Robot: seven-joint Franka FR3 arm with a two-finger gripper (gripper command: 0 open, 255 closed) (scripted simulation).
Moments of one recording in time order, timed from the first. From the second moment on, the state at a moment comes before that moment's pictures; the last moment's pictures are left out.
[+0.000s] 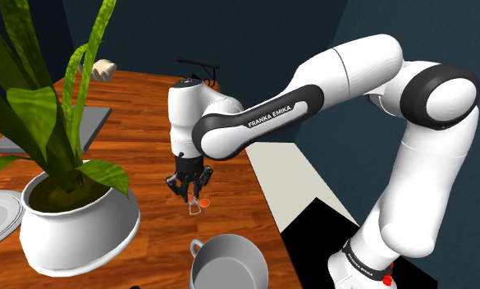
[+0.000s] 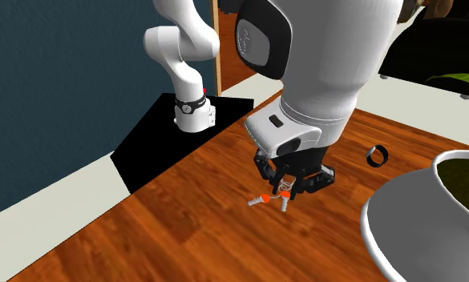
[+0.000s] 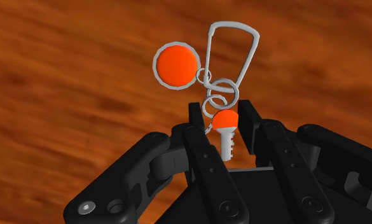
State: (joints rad) arm 0.13 0.25 0.53 -1.94 -0.12 2.07 0.92
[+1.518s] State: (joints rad) arm 0.12 0.15 0.55 -1.74 -0.06 1.79 0.88
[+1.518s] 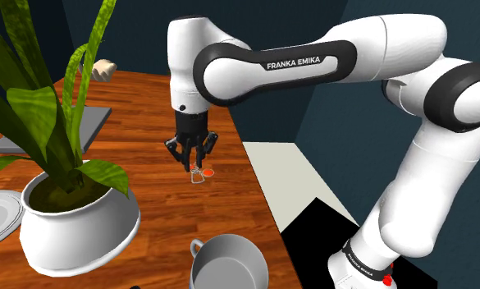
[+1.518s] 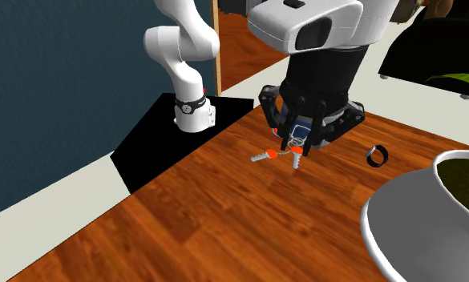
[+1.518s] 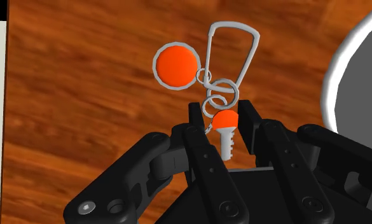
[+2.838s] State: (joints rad) arm 0.25 -0.15 0.68 -1.97 0.14 1.78 1.09
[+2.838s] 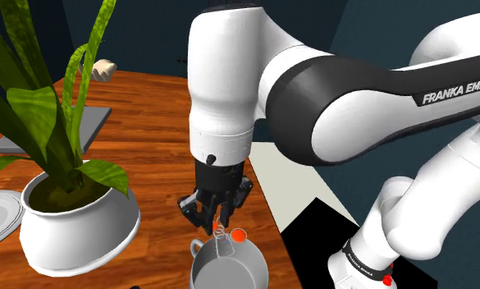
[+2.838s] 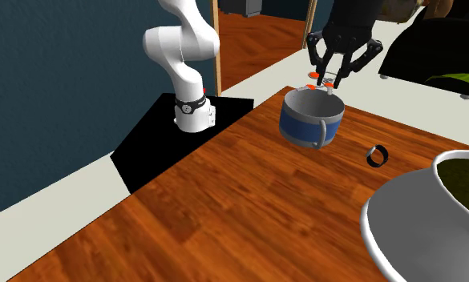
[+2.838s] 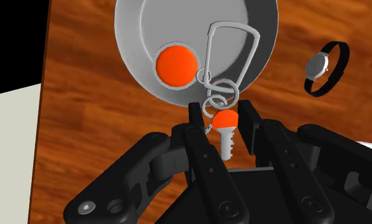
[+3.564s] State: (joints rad) arm 0.28 -0.16 0.73 -2.07 0.16 1.88 1.15
